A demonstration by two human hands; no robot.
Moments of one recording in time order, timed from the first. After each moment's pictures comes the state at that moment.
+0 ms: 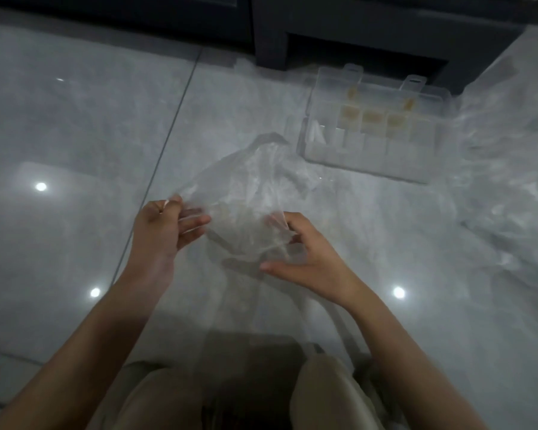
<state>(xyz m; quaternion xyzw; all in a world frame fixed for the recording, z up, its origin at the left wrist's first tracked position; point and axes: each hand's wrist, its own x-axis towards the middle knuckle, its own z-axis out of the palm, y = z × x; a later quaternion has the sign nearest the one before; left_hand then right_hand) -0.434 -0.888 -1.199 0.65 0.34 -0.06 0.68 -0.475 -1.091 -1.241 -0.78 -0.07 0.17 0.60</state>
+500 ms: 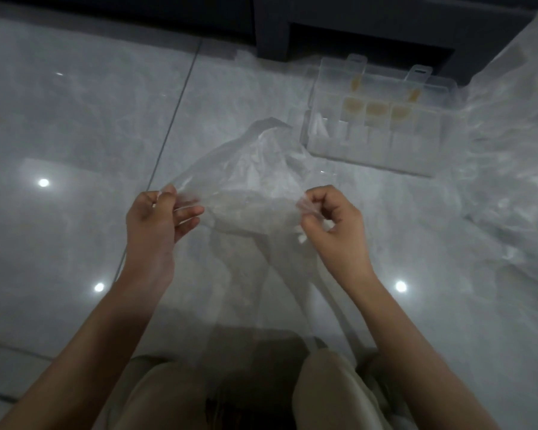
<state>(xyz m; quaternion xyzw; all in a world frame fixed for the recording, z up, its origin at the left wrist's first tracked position) -0.436 -0.886 -1.197 0.65 0.32 0.01 0.69 -0.465 -1.092 -1.227 -0.77 0.06 -0.03 0.63</state>
